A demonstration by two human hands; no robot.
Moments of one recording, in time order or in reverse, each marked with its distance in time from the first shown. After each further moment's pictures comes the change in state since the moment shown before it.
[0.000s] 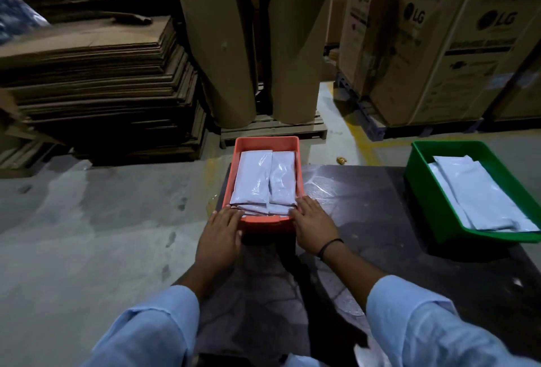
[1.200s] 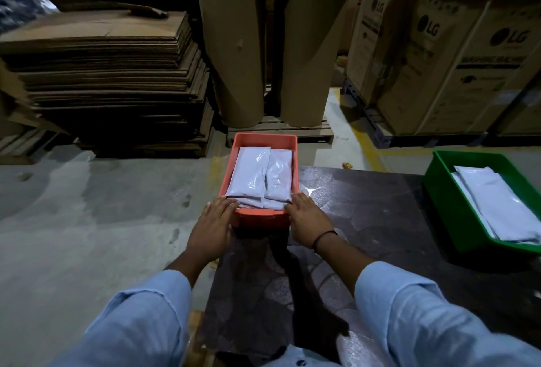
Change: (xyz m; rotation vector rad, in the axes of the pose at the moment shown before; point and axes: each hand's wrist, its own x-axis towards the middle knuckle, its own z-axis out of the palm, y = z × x) left_hand -0.003 -0.092 -0.013 -0.054 -0.041 0.039; right_hand 0.052 -0.066 0.007 0.006 -0.142 -0.053
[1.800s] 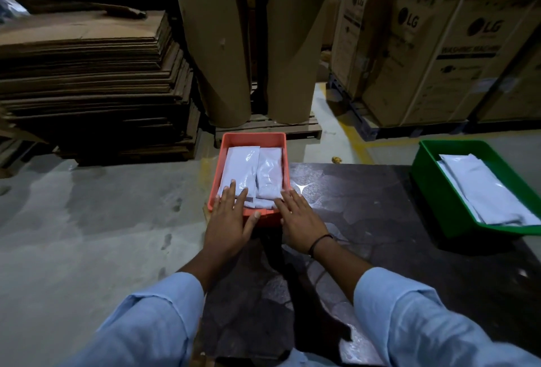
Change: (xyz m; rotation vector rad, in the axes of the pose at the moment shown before) left_hand 0.025 0.051 0.006 -0.120 0.102 -0.053; right_hand -0.017 -0.010 0.002 0.043 0.059 0.027
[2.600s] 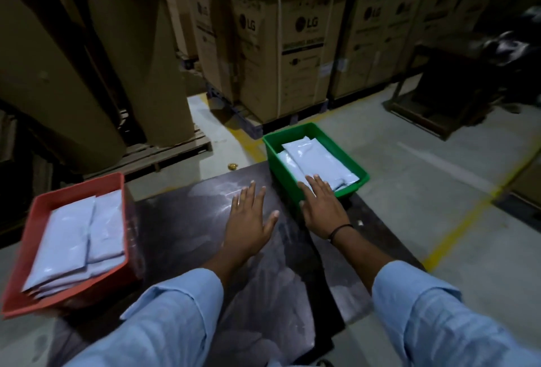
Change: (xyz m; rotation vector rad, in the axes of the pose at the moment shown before) left_hand 0.074 0.365 0.135 -0.100 -0.199 0.443; right_hand -0.230 0.309 -0.091 -0.052 0.190 0.587
